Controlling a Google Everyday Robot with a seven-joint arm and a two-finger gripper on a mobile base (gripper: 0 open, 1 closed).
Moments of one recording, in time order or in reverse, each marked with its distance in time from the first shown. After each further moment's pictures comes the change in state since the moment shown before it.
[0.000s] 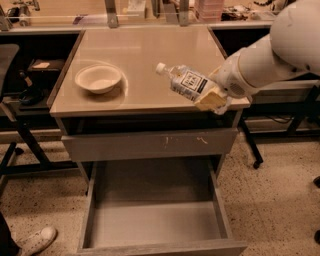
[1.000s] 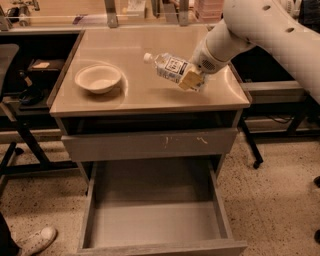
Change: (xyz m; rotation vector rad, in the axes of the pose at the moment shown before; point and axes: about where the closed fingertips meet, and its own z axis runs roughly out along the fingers) arm -0.044 -0.069 0.079 -0.031 0.054 -0.069
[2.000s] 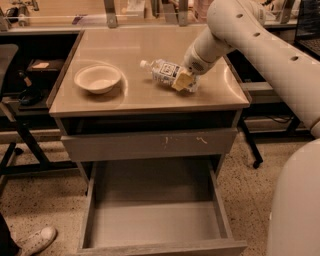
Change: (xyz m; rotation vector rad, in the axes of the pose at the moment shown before) arm 0.006 -0.025 0.065 -0.069 0.034 -0.009
